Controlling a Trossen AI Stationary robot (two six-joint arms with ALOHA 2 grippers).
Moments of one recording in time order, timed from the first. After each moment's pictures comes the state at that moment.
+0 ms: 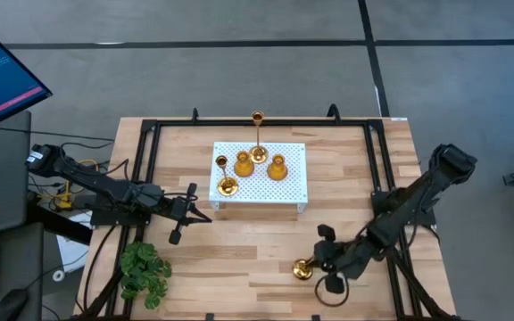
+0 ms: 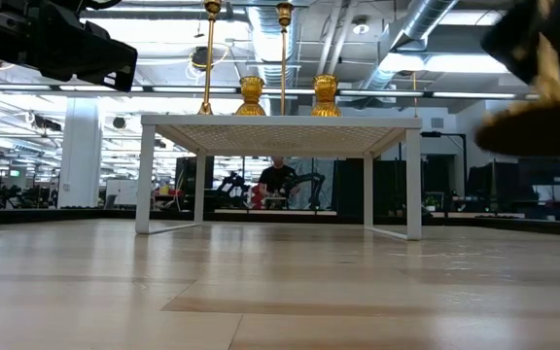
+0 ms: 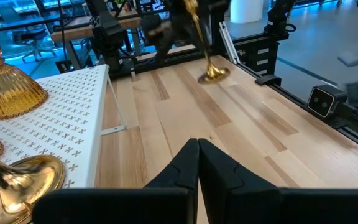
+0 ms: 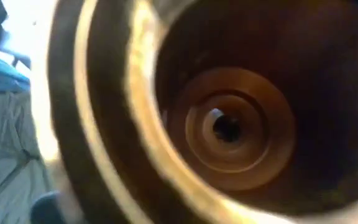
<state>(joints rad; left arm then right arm) -0.33 0.57 0.20 0.36 -0.08 0.18 0.75 1.41 0.82 -0.19 0.39 0.64</state>
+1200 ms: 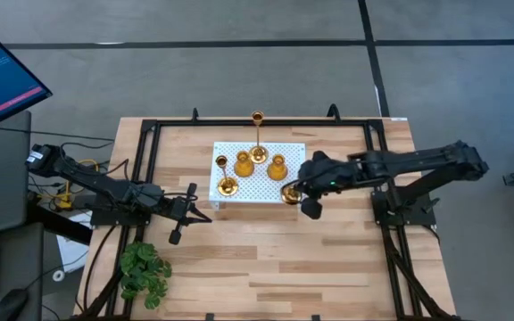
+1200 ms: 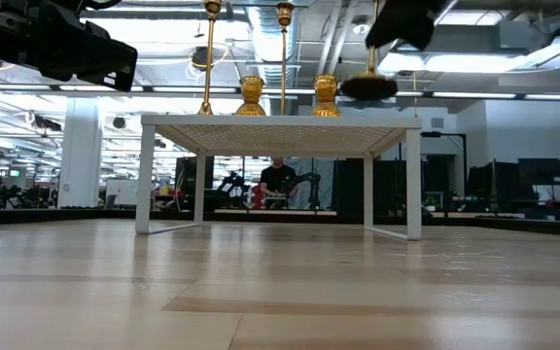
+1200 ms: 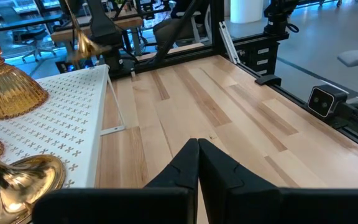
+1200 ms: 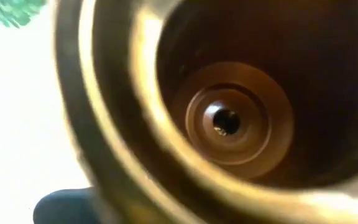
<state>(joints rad) -0.33 0.57 0.20 0.36 -0.08 0.18 0.14 1.30 1.21 -0.73 0.23 0.33</state>
